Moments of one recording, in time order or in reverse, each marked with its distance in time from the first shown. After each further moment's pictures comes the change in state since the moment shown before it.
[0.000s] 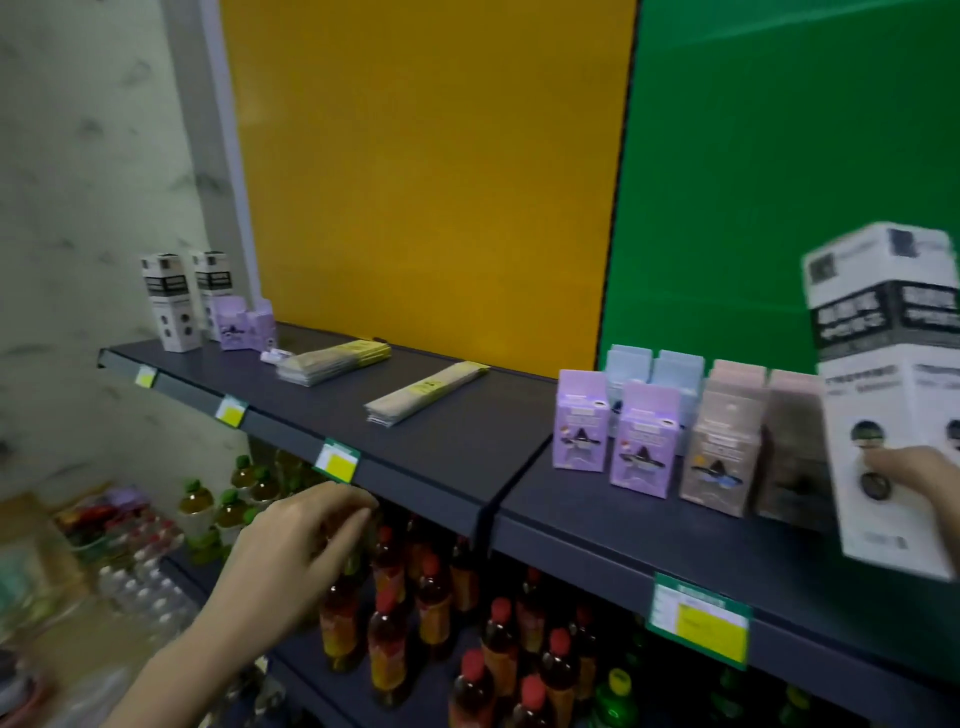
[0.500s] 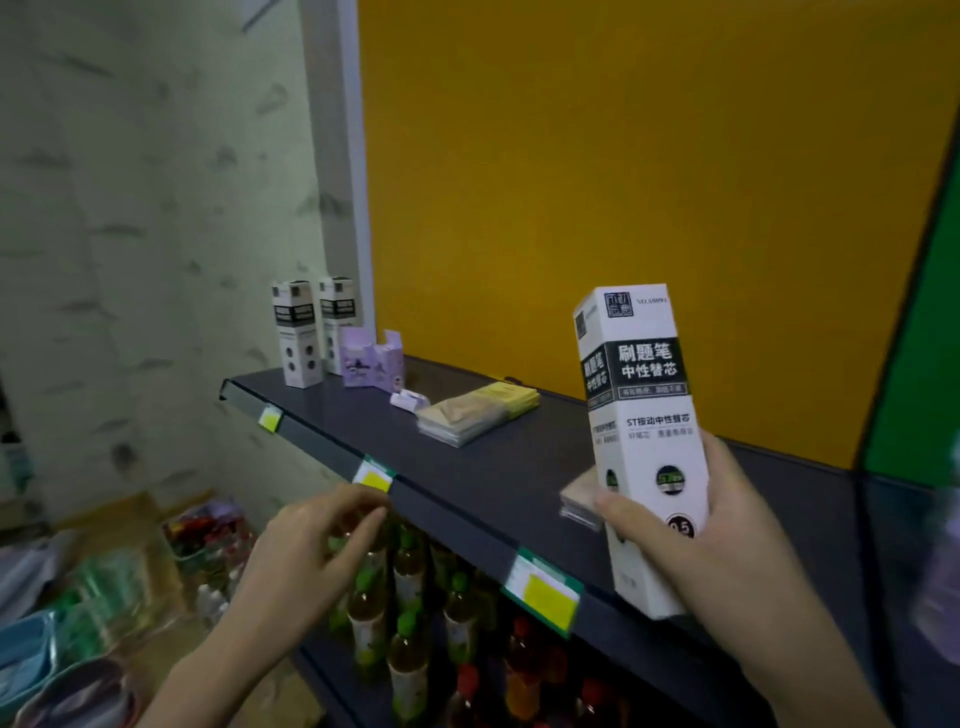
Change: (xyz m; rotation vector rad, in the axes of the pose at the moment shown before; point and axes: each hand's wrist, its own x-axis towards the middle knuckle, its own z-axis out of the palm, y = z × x) left_hand 0.070 -0.192 -0.050 0.004 0.106 -0.096; right_hand -0.167 -0.131 0.379 -0.072 -0.570 -0.233
